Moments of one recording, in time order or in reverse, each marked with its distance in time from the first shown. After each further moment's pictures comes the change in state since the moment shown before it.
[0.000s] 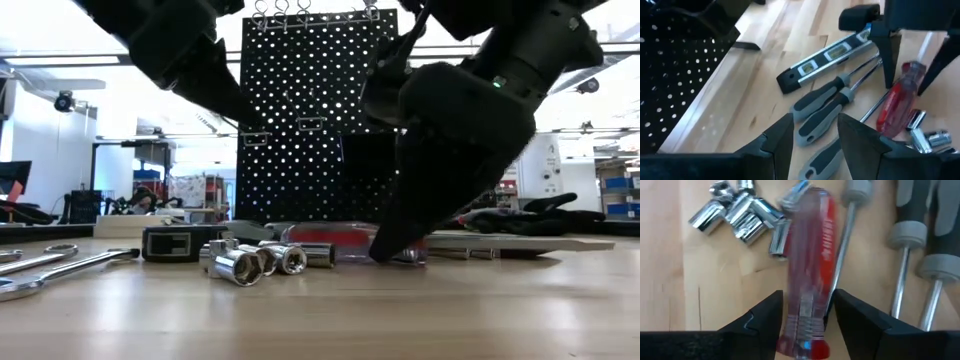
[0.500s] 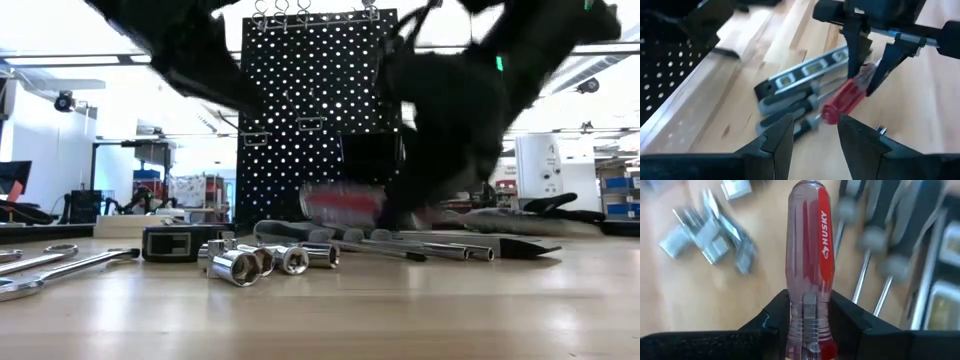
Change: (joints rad) left arm -0.002 -0.022 0.000 0.086 0.076 -0.045; right arm 0.029 -0.107 -0.016 -0.065 0.183 0.112
